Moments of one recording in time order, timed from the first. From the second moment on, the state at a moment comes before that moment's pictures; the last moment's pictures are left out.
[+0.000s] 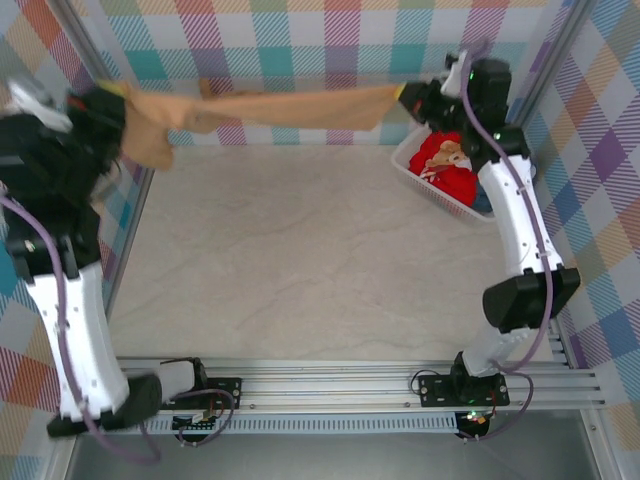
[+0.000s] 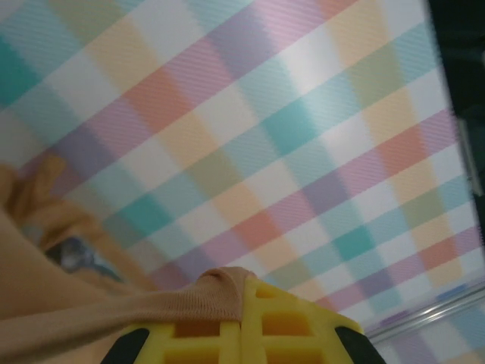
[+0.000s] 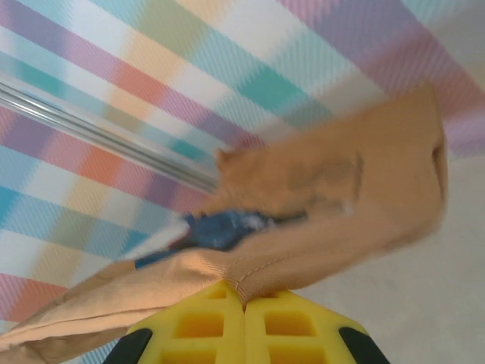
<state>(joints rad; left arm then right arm) 0.12 1.13 1.81 -0.69 0.21 -1.03 0.16 1.67 1.87 -0.48 -0.59 0.81</state>
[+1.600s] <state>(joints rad) -0.30 0.61 0.53 -0.79 0.24 -1.45 0.24 1.68 1.06 -0.77 -0.16 0.68</state>
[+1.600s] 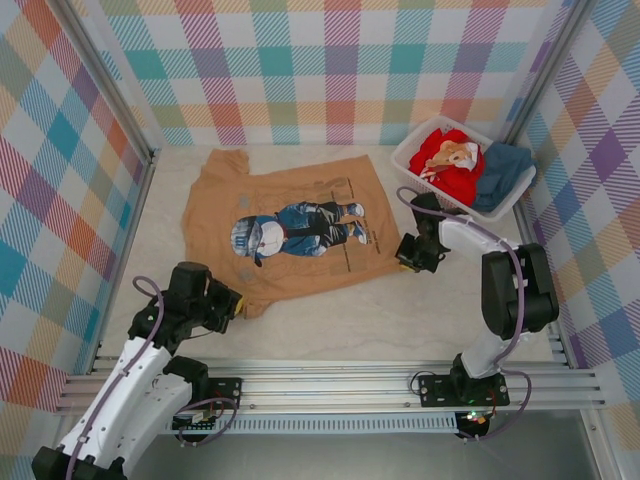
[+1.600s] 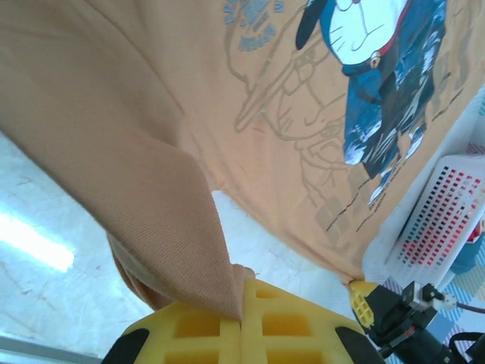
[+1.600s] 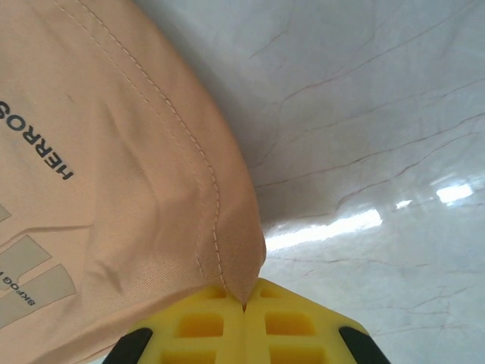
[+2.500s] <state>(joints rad) -0.53 1.01 0.62 -0.62 0.39 -1.37 0.13 1.76 1.23 -0.80 -0.12 0.60</state>
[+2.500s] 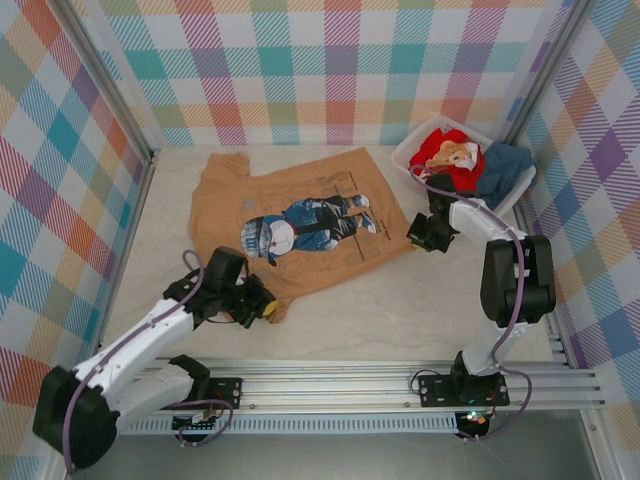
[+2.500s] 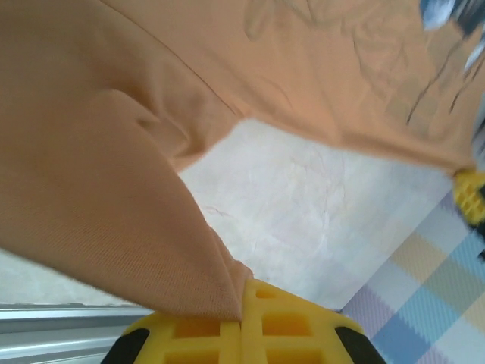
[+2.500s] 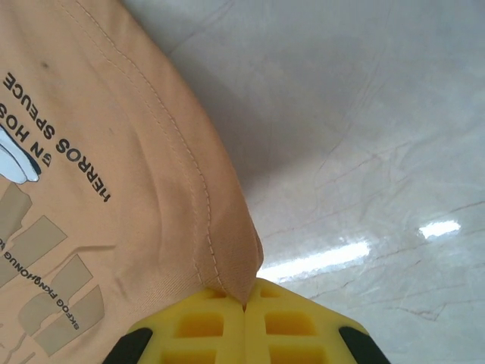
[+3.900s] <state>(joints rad) -0.27 0.98 0.62 -0.72 -0.01 -1.22 0.14 1.79 1.20 -0.78 -0.24 0.58</state>
